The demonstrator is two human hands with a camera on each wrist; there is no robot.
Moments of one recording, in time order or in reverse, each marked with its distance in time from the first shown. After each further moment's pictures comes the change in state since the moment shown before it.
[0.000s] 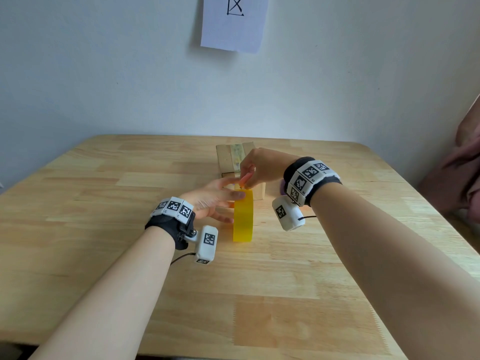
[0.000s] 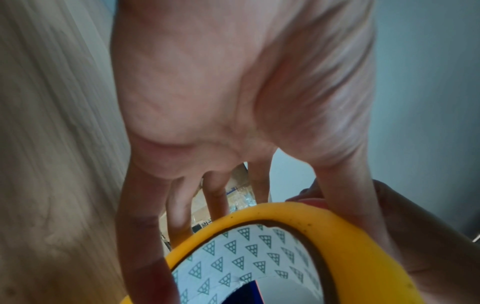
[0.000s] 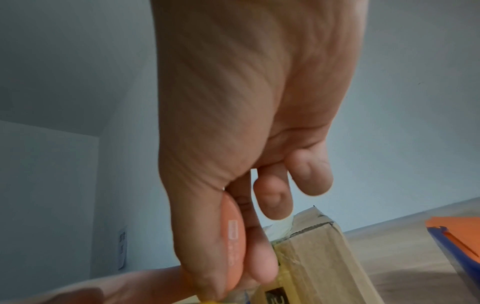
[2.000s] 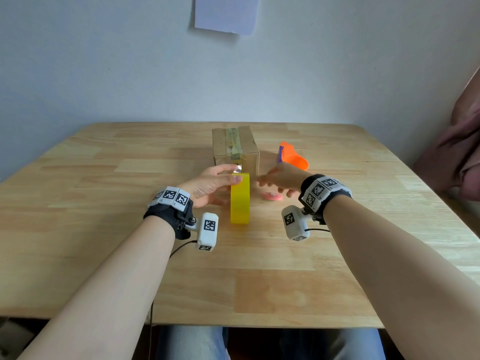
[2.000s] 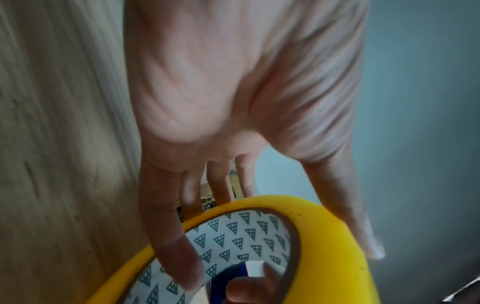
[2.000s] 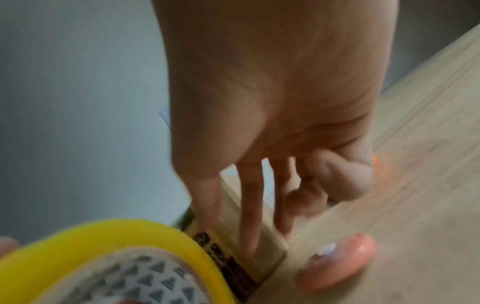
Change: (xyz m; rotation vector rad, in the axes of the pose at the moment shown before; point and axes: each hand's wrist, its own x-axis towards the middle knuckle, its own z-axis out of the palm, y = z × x) left_hand -0.017 -0.007 0.014 -0.043 0.066 0.064; right_hand -0.038 0.051 0.063 0.409 -0.083 0.395
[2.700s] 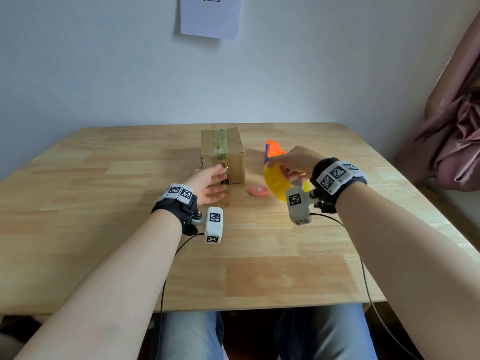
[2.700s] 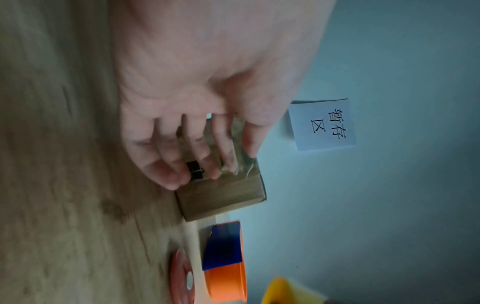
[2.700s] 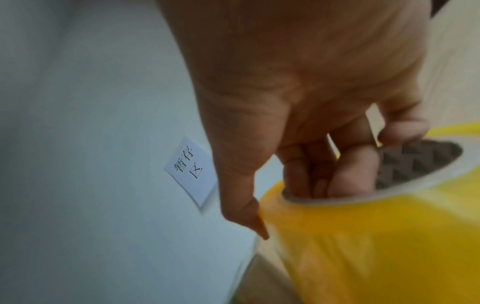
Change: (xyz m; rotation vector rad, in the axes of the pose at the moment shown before) left_hand 0.004 -0.004 0.019 -0.239 0.303 -0.140; right_hand -0.049 0.013 -0.039 0.311 0.242 0.198
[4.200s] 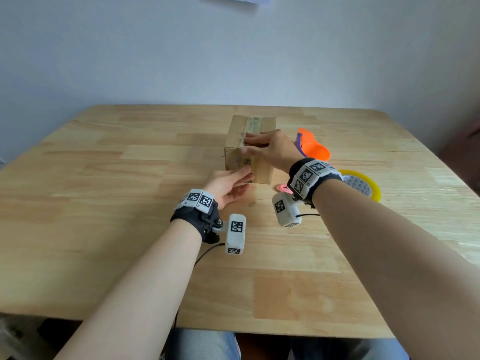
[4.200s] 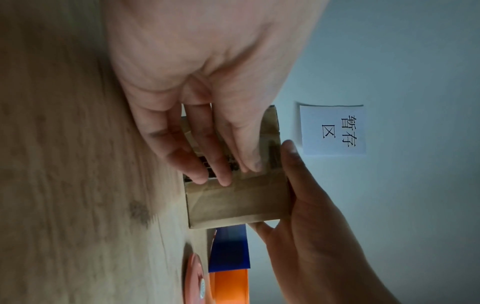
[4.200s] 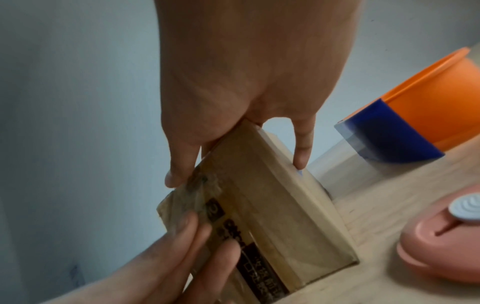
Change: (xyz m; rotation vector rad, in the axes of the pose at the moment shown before) left_hand 0.038 -0.030 -0.016 -0.194 -0.027 0.036; right_hand 0.086 -0.047 0.101 0.003 0.021 -0.615
